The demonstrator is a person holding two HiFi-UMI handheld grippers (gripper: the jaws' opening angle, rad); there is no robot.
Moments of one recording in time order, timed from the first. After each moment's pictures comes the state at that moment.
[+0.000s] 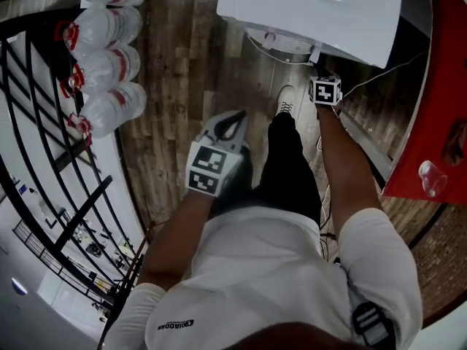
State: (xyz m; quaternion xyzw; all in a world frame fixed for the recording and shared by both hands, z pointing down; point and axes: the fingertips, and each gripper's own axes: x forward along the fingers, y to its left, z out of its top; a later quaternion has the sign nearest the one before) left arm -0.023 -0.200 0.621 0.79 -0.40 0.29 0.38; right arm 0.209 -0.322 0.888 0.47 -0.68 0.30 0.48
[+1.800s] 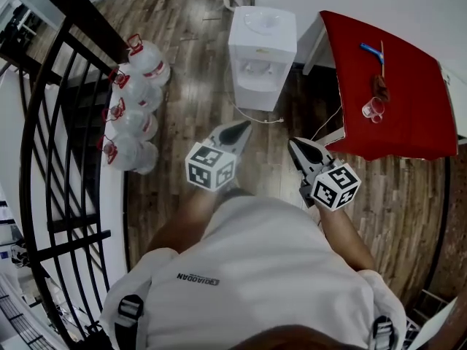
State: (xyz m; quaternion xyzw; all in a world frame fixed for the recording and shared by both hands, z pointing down) left arm 0.011 0.003 0.311 0.90 -0.38 0.08 0.20; right arm 0.110 0.043 0.294 0.37 -0.90 0.20 0.05
